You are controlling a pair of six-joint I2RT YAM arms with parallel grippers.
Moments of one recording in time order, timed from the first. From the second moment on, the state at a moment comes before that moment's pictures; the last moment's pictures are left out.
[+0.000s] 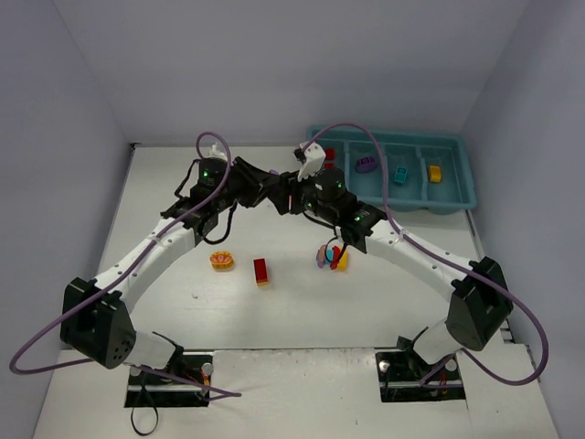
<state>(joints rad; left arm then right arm) -0.45 1.39 1.15 -0.10 0.18 -1.20 0.74 1.51 1.17 0.08 -0.02 0.30</state>
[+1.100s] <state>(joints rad) -0.25 1.33 1.24 -0.51 -0.04 -0.88 0.51 1.52 1.12 0.04 0.26 0.26</state>
